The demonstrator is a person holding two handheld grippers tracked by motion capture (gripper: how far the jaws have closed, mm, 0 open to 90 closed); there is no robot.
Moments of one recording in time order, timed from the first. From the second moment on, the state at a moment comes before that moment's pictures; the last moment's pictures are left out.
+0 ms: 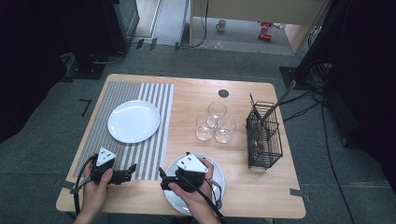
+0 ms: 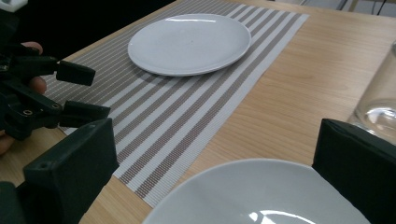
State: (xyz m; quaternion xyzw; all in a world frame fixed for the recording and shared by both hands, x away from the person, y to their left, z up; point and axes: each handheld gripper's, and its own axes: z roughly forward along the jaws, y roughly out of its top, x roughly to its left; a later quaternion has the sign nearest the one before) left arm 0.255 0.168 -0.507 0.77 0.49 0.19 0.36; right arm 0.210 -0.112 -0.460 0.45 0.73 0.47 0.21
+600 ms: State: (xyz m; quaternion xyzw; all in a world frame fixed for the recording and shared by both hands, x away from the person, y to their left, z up) left arm 0.261 0.168 -0.520 0.78 0.49 0.21 0.33; right arm 0.184 -0.170 -0.454 0.48 0.70 0.46 0.25
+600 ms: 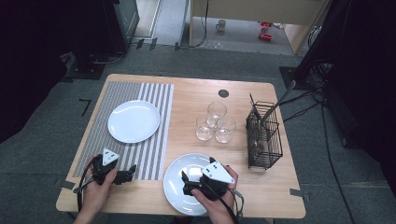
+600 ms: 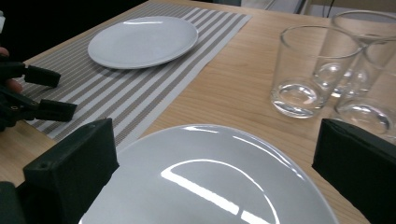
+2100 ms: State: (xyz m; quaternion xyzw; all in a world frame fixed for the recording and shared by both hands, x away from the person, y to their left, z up) left arm 0.261 0.168 -0.520 0.78 0.49 0.21 0.33; right arm 0.163 -0.293 -0.406 0.53 0.62 0.44 0.38
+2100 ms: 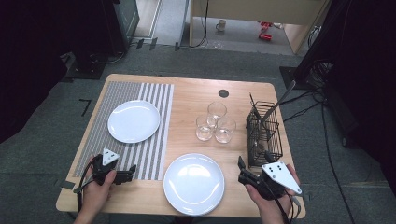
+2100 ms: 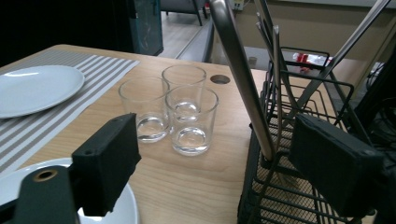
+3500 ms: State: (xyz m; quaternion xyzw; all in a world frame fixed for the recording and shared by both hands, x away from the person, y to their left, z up) left arm 0.261 0.168 -0.520 0.78 0.49 0.21 0.33; right arm 0.195 -0.349 -0.397 0.55 0.57 0.43 0.43
